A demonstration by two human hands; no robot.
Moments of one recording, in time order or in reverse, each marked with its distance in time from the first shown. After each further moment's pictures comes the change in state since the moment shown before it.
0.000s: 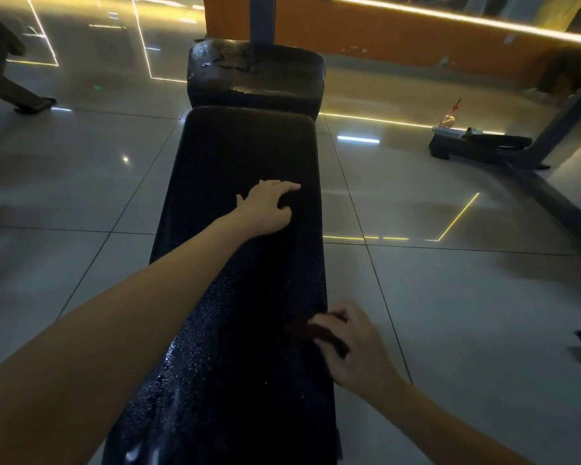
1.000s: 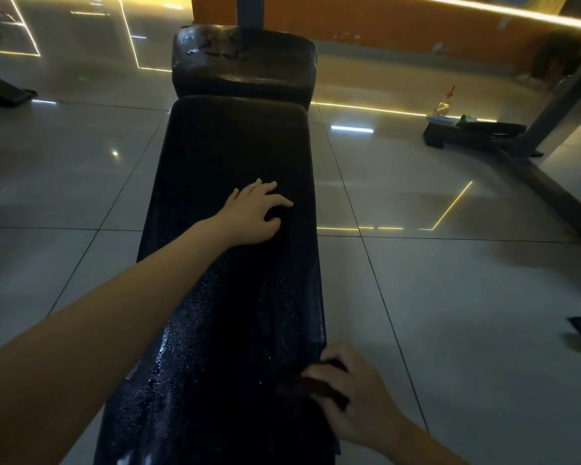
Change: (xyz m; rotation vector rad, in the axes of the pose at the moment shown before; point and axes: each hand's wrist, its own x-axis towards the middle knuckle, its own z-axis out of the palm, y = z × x) left_hand -0.008 -0.016 0.005 0.286 -0.063 0.141; right_hand -0.051 -0.009 0.011 0.079 -0.045 -0.089
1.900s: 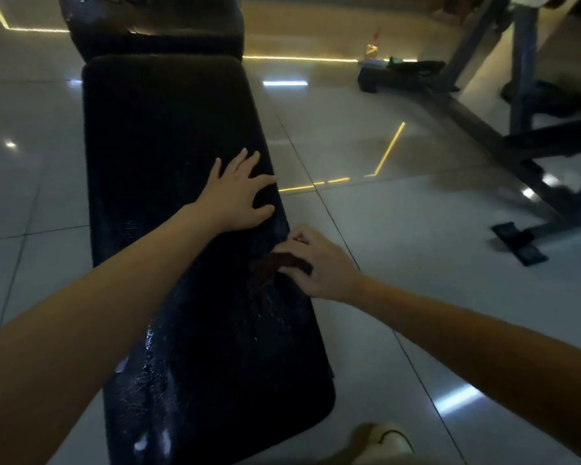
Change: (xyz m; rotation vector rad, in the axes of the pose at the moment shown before) left_hand -0.001 0.016 0.022 0.200 -0.043 0.245; right_hand 0.093 0.013 -0.024 -0.181 -0.001 0.097
